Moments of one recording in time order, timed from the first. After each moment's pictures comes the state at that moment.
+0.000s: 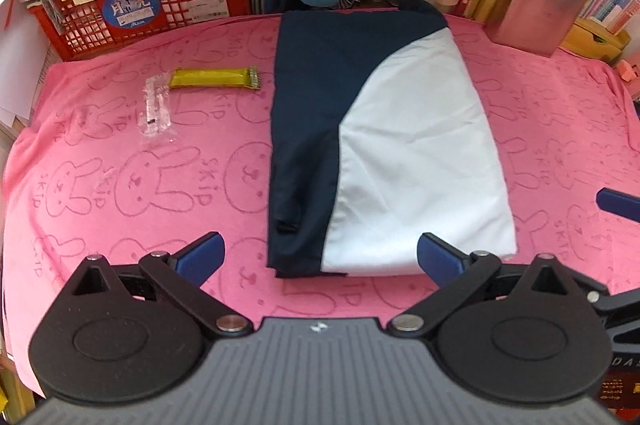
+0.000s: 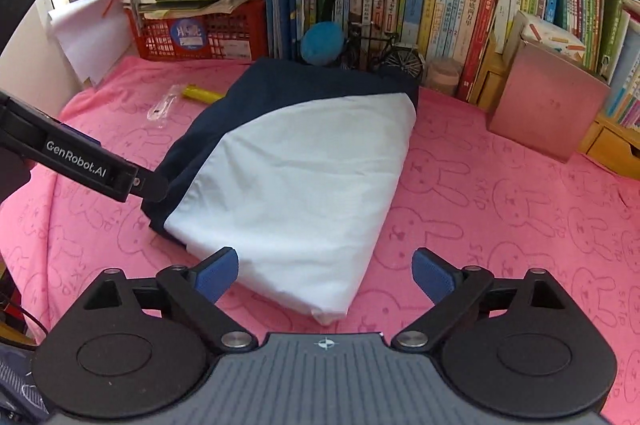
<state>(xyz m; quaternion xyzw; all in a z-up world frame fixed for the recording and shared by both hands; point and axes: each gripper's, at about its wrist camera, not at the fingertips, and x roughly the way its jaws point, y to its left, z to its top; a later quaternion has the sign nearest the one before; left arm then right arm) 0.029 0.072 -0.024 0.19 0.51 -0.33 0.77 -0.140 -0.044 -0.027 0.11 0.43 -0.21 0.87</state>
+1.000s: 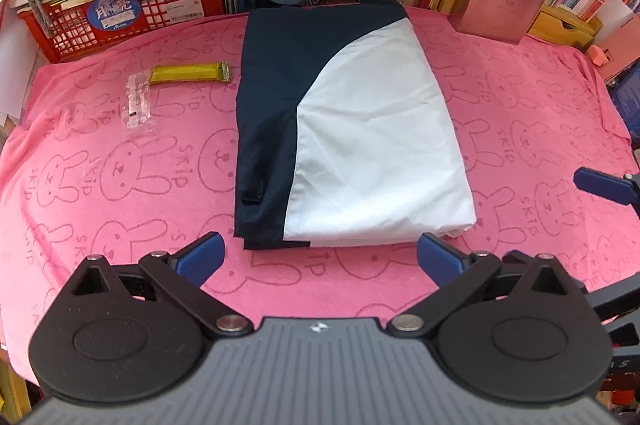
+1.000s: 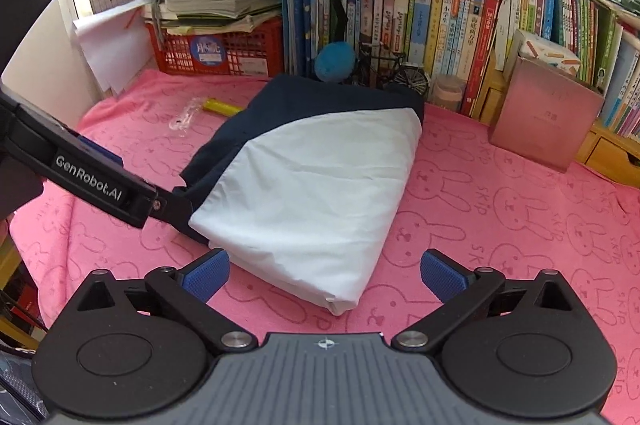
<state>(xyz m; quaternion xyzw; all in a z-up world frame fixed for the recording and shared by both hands) -0.005 0.075 -0.014 0.20 0.51 -0.35 0.76 -0.163 -0.027 -0.012 0.10 0.39 -0.20 0.89</state>
